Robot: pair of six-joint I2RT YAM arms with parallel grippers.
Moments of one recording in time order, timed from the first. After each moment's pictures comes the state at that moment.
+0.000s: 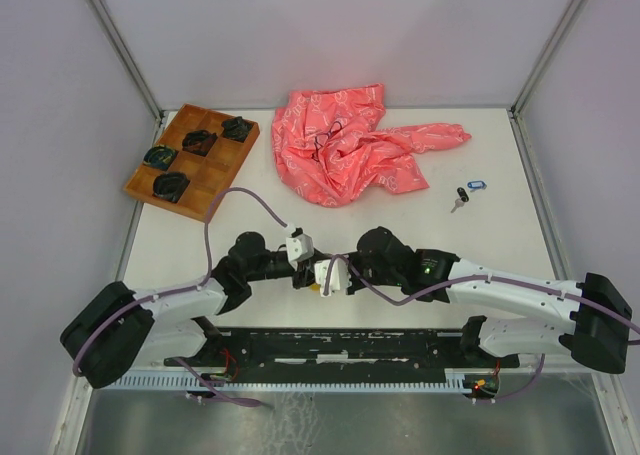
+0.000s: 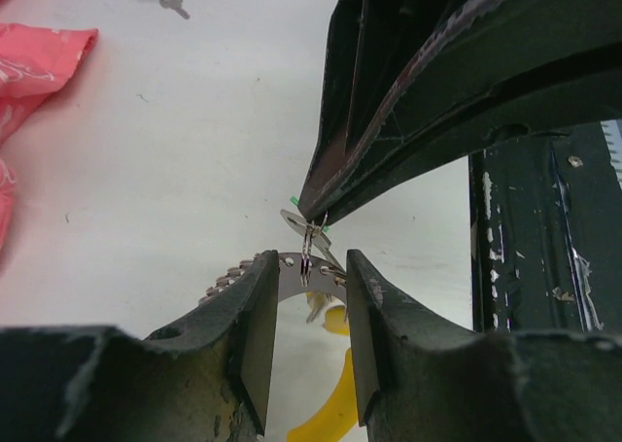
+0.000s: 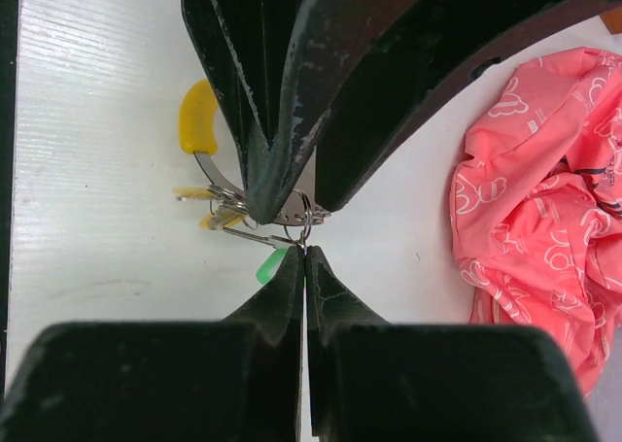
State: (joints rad) left arm -0.75 1.14 0.27 0.74 0.63 0.10; right arm 1.11 1.17 0.77 -0.28 -0.05 -0.76
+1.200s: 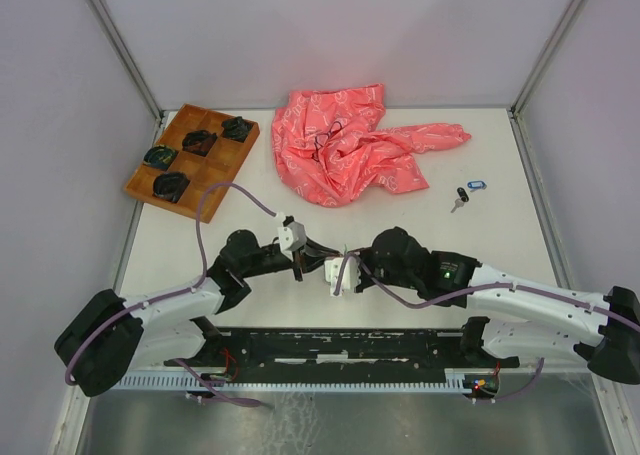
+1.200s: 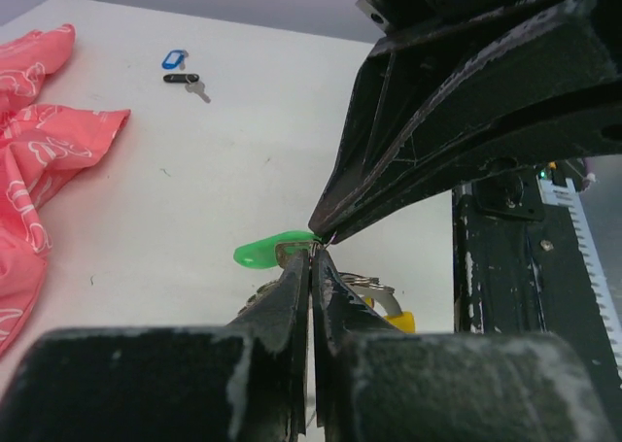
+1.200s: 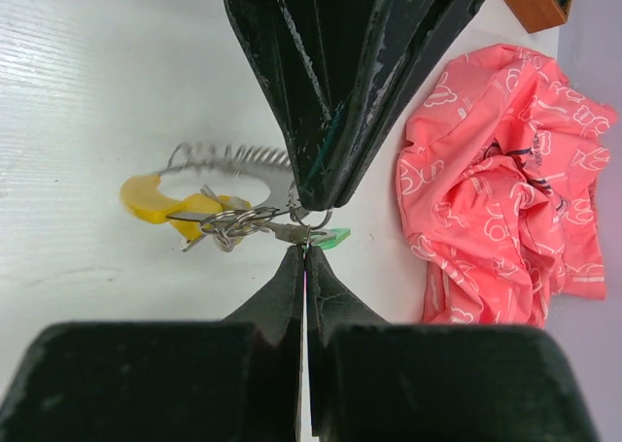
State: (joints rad) left arm -0.75 1.09 0.31 0.79 0.61 -0.01; right arm 1.12 1.04 0.78 -0.32 0.02 -0.77
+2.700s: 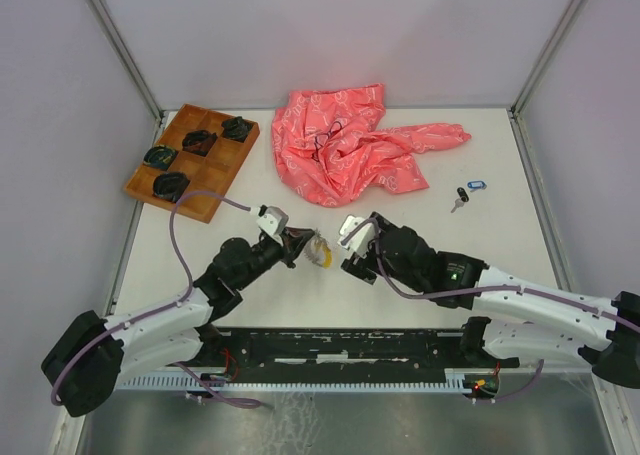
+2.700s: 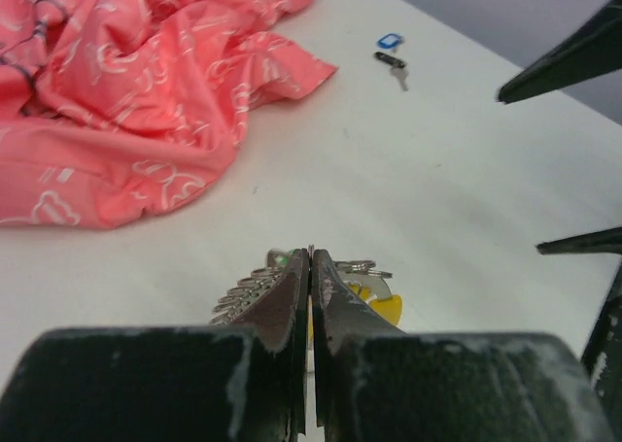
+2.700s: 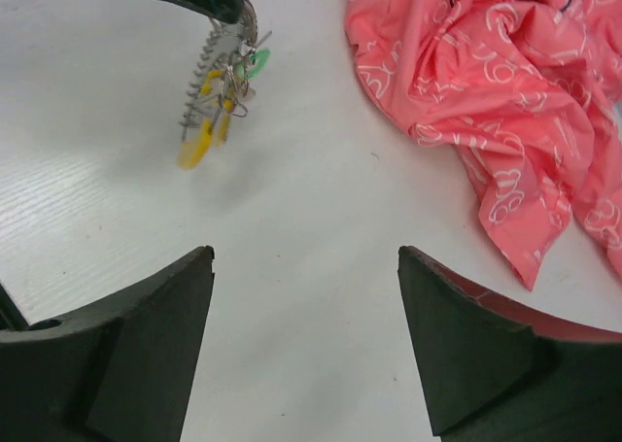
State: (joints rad) left arm -0.76 0.94 0.24 0.71 0.09 -0.15; right arm 1.12 1.00 0.77 -0.30 0.29 -0.29
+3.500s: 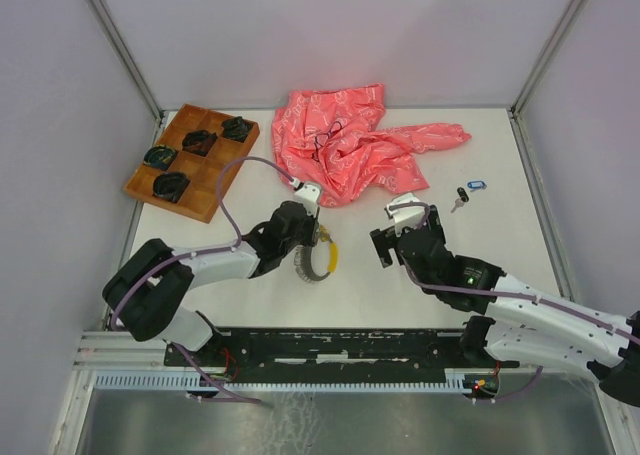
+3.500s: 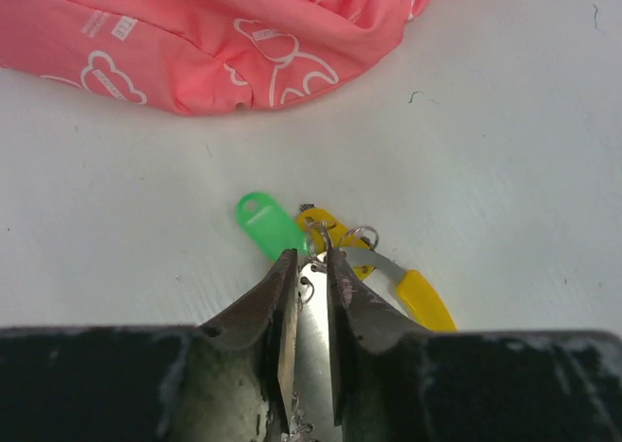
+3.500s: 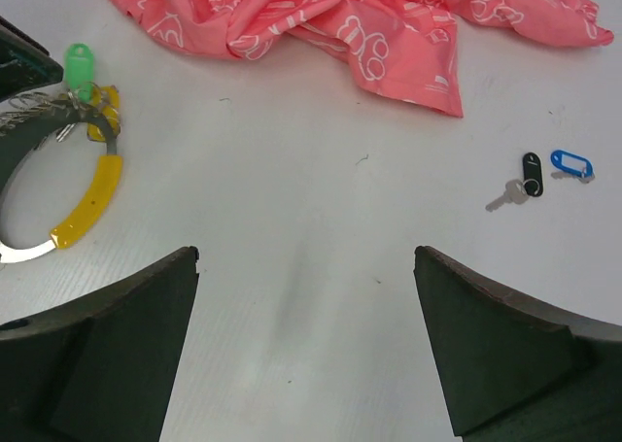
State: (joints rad) left arm -0.76 1.48 0.63 0.33 -0.23 -0.19; right arm 1.03 0.88 0.67 -0.34 0.69 0.14
